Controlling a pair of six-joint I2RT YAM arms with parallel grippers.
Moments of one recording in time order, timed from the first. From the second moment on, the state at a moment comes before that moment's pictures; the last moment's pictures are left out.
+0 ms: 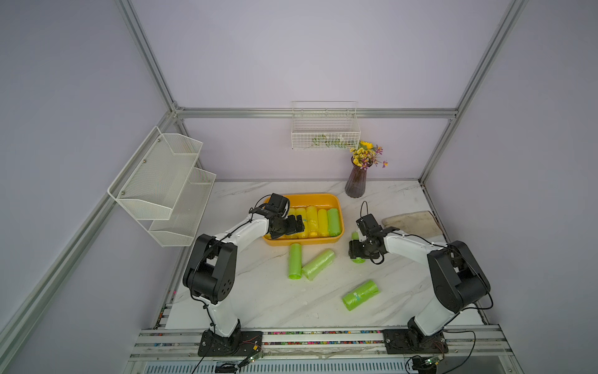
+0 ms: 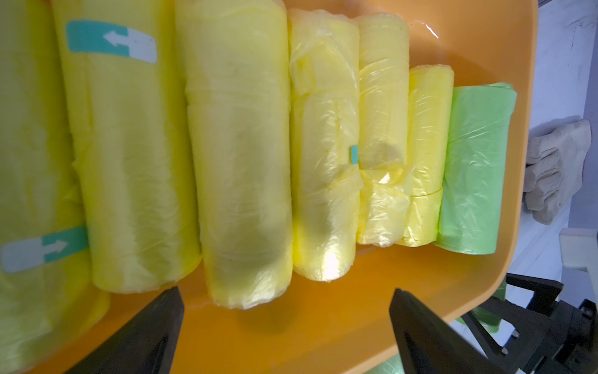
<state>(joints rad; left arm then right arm) -0.37 1.78 1.27 -0.52 0.20 -0.54 0.38 1.67 0.94 -0.48 -0.06 0.39</state>
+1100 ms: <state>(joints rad) -0.37 1.76 1.31 -0.54 0.17 -0.53 0.38 1.77 1.08 -0.58 0.02 0.43</state>
